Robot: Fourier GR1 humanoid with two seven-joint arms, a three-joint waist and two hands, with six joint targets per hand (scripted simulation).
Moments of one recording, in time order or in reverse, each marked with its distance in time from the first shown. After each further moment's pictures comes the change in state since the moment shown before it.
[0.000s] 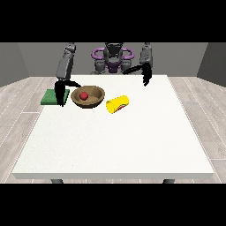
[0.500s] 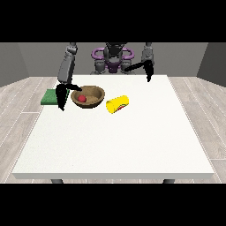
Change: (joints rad) left arm 0.004 -0.002 -0.080 -0.139 -0.006 -0.031 0.062; right arm -0.005 -0.029 -0.048 0.064 -0.018 -0.002 -0.102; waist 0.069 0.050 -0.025
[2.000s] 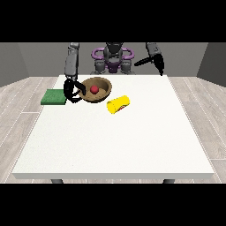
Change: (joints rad) left arm 0.080 0.086 0.123 0.078 0.105 -0.091 -0.030; right arm -0.119 0.073 0.125 0.069 0.111 -0.335 0.362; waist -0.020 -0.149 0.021
